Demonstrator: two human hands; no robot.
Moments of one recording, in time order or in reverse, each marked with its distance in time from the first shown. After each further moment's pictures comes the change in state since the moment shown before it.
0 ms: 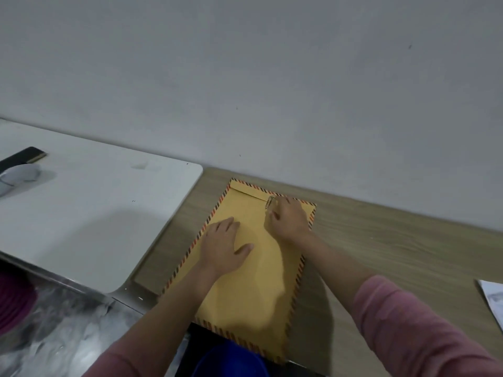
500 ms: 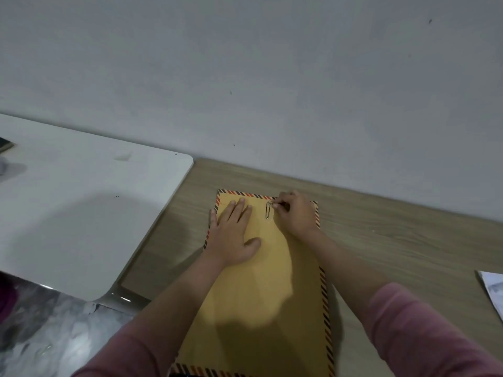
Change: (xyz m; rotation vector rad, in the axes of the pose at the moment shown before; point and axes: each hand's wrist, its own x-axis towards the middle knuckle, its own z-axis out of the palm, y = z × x) left_hand 0.028 0.013 0.017 -0.012 -0.089 0.098; right_hand 0.007 0.023 0.002 0.130 0.105 0.009
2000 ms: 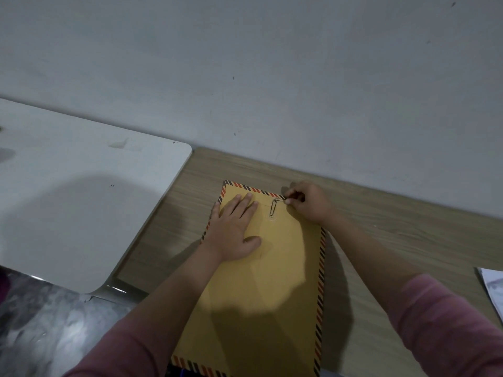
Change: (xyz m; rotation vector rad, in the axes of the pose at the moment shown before) left_hand -0.001 -0.007 -0.001 0.025 -0.024 0.111; right_hand 0.017 0.018 -0.031 0.044 -0.253 -0.018
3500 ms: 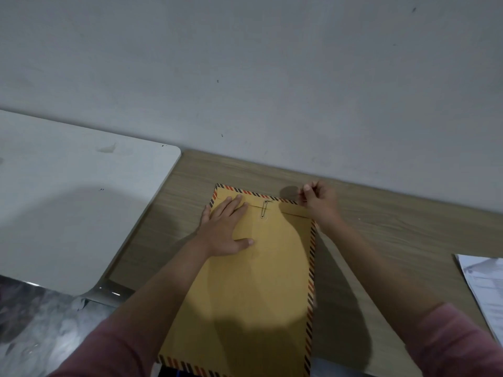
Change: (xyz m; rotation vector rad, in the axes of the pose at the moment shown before) left_hand -0.001 0.003 -0.013 -0.099 -0.205 -0.025; right_hand -0.046 -0.006 -0.018 0.781 0.359 0.324
